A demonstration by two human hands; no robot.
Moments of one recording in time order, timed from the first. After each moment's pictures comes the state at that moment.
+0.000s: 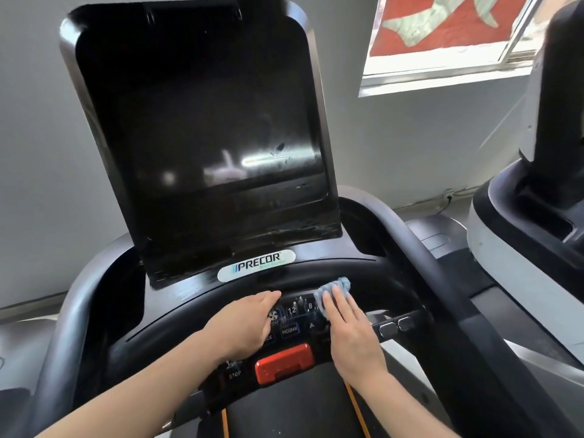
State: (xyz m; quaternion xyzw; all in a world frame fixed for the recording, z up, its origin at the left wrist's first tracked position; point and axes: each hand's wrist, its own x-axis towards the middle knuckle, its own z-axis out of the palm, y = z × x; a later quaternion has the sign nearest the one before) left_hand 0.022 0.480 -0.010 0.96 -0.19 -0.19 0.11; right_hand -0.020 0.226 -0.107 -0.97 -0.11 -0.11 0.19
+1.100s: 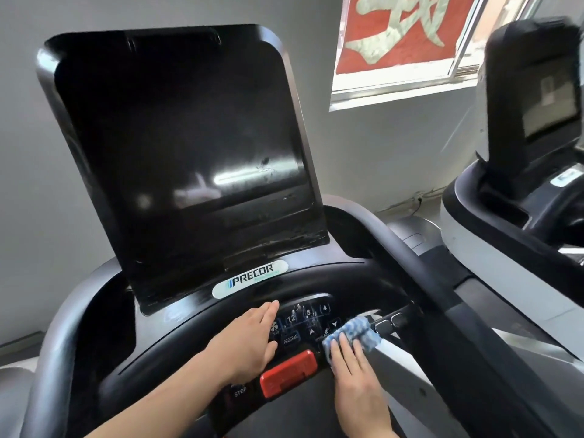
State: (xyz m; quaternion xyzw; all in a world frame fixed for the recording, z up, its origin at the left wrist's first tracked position) left_hand 0.014 0.490 -0.024 0.95 -0.26 -0.17 0.08; right_hand -0.094 0.244 -0.169 -0.99 -0.02 -0.11 0.12
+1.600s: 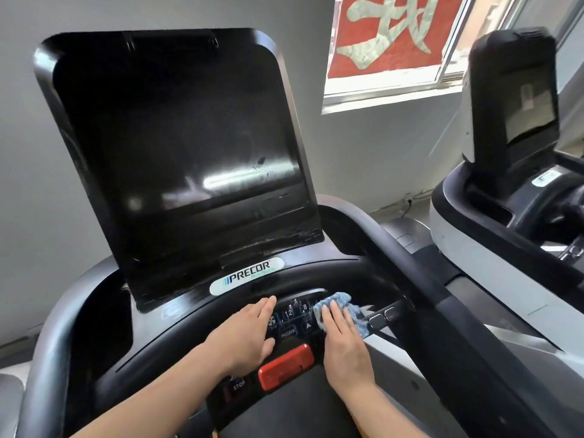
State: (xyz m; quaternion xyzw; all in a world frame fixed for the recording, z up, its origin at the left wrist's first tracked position) left_hand 0.014 0.491 -0.019 0.94 -0.26 -0.19 0.08; right_hand -0.055 0.258 -0.123 -0.98 0.03 -0.11 0.14
